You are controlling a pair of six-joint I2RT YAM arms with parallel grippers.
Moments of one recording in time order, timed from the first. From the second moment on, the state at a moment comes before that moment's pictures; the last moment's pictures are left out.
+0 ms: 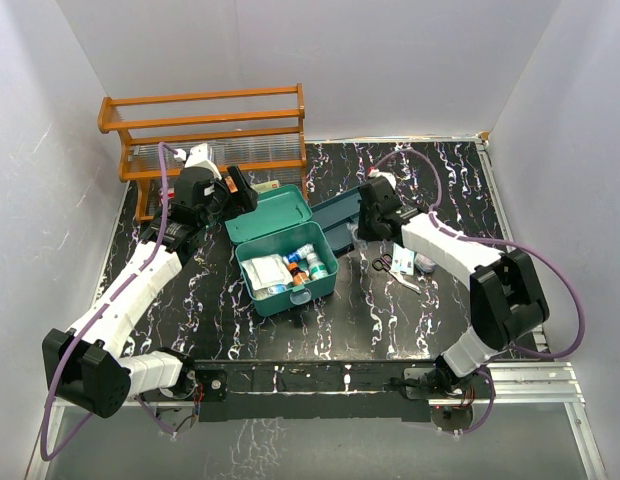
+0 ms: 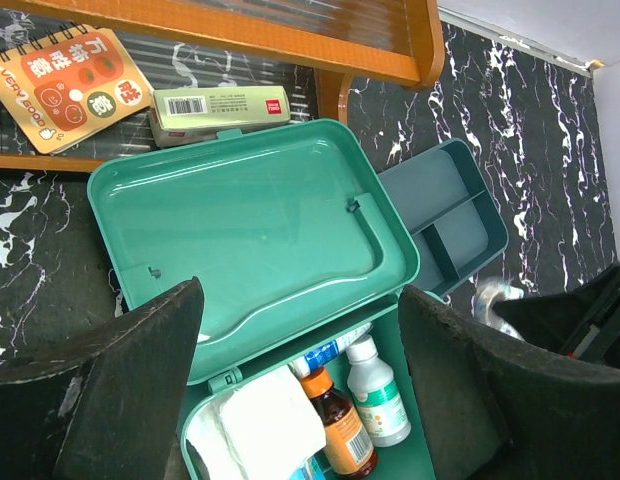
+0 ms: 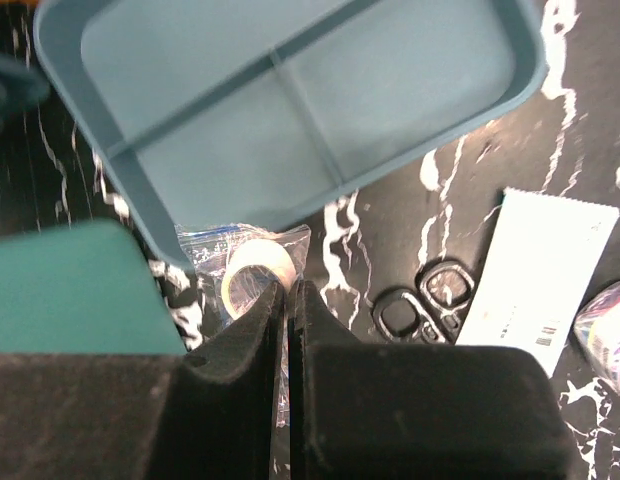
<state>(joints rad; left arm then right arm) -0.37 1.21 1.07 -0.32 -0.11 -0.54 0.48 1.57 1.10 -0.44 0.15 0.46</state>
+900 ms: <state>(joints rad) -0.37 1.21 1.07 -0.35 -0.12 -0.53 0.41 1.99 1.46 -0.64 0.50 1.05</state>
